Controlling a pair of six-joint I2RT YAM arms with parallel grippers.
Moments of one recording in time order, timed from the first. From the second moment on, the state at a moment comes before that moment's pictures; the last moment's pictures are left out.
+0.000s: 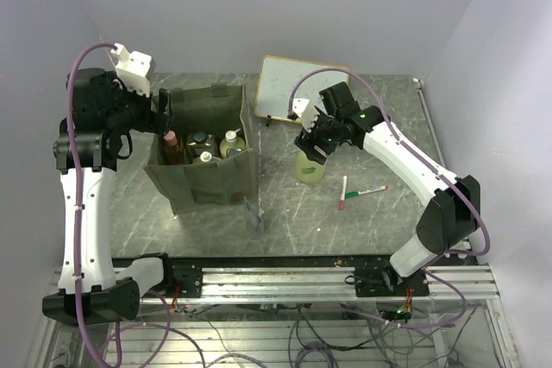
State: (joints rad) left arm 0.09 1.11 1.47 -0.80 0.34 0.26; right arm 0.53 1.60 1.43 -0.78 -0.20 -0.56
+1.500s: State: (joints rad) left arm 0.09 1.10 1.47 -0.80 0.34 0.27; right arm 0.43 1.67 1.47 -0.82 -0.40 -0.58
